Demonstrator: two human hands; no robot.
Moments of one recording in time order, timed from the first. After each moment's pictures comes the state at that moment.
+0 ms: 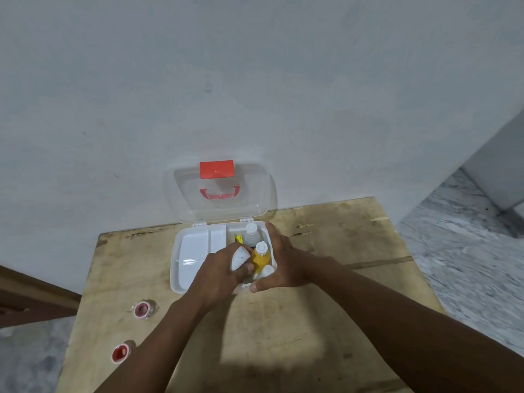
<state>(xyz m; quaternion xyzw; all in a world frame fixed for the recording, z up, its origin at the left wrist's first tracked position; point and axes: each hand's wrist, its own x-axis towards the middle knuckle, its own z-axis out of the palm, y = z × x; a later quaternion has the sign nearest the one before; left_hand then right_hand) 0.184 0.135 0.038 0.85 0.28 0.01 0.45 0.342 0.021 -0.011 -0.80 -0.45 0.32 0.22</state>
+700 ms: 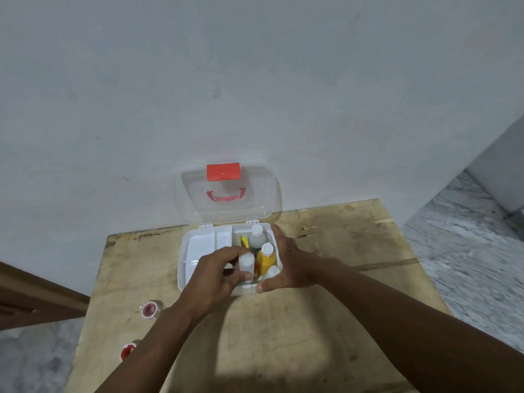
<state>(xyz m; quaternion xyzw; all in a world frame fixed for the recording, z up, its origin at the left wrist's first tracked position) 0.161 0.145 0.043 0.85 0.21 0.11 0.47 0.339 0.018 -0.002 -0.79 -0.46 0.33 0.23</state>
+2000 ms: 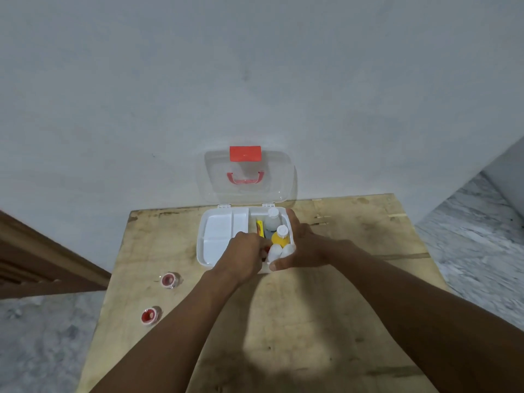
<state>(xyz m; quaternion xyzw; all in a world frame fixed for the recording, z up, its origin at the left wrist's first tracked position) 0.183 0.132 0.036 0.94 0.21 -0.04 0.28 0.332 0.018 0.016 -0.80 -0.46 0.34 0.20</state>
